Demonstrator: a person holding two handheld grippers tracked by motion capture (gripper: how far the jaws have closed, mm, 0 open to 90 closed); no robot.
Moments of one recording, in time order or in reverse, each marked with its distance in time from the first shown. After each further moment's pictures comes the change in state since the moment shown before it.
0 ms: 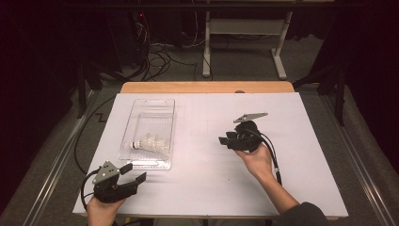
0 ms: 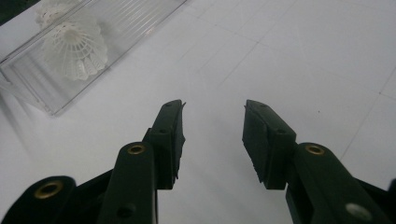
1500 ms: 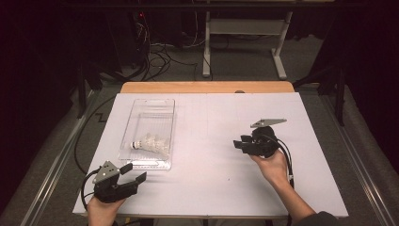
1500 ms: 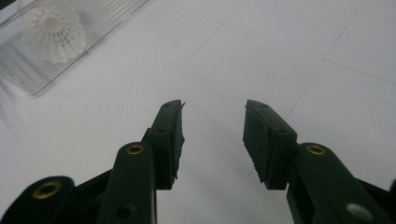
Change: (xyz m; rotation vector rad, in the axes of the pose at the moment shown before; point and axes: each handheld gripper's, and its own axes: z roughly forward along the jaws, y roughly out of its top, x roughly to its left) left arm 0.000 0.000 0.001 0.001 0.001 -0.006; right arm -0.022 -0.028 -0.029 -0.020 -0.040 0.023
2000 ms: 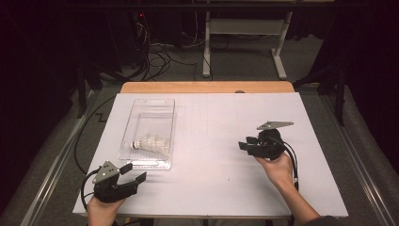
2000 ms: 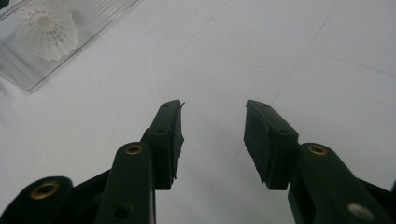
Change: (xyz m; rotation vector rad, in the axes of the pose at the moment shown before) left arm 0.000 0.000 0.000 -0.001 0.000 -0.001; right arm -0.009 -0.011 -0.009 -0.013 -0.011 0.023
